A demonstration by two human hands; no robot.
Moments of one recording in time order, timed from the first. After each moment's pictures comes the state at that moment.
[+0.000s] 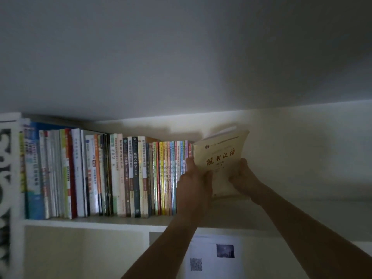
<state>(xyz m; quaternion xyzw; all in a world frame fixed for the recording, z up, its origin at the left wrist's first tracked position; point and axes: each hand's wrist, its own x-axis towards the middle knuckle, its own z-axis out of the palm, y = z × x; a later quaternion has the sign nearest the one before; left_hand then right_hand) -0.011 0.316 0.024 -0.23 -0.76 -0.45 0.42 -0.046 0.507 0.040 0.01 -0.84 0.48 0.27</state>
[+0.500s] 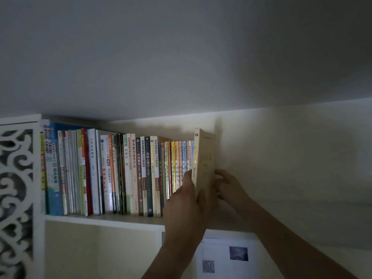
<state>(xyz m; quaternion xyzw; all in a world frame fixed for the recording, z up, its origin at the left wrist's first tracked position) 0.035 0.269 0.000 -0.17 -0.79 -0.33 0.48 -0.034 0.418 0.022 0.09 -0.75 0.62 0.22</state>
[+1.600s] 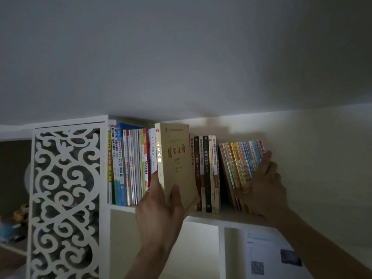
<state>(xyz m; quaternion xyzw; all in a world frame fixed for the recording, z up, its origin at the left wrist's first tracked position) 0.059 0.079 -0.005 -0.09 -0.75 -0.36 0.55 -0.030 0.327 0.018 -0.03 -0.87 0.14 0.48</state>
